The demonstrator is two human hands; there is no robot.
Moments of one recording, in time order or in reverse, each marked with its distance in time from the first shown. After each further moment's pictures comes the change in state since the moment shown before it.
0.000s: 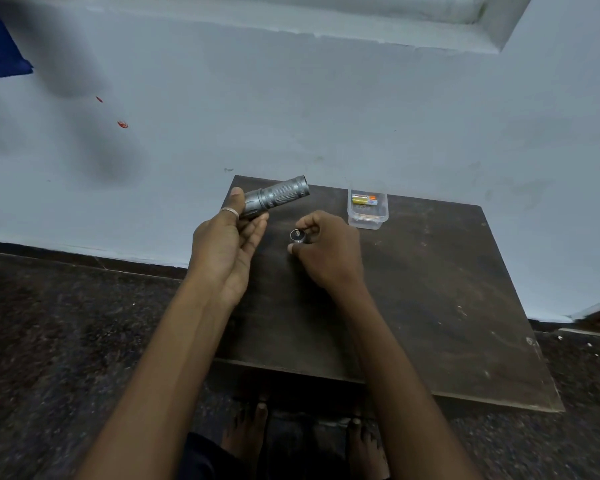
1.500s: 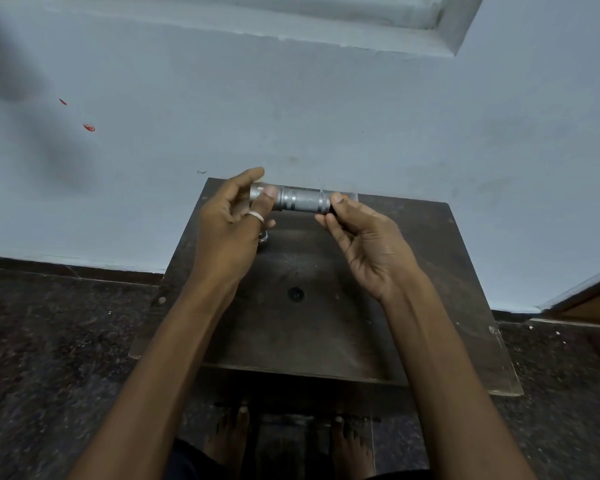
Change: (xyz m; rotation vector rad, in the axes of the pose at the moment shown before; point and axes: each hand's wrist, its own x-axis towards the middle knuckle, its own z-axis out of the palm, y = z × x) left_hand -0.024 -0.019 0.027 0.597 -0.258 0.492; right_hand -0.002 0.015 -0.083 1.366 -0.089 0.403
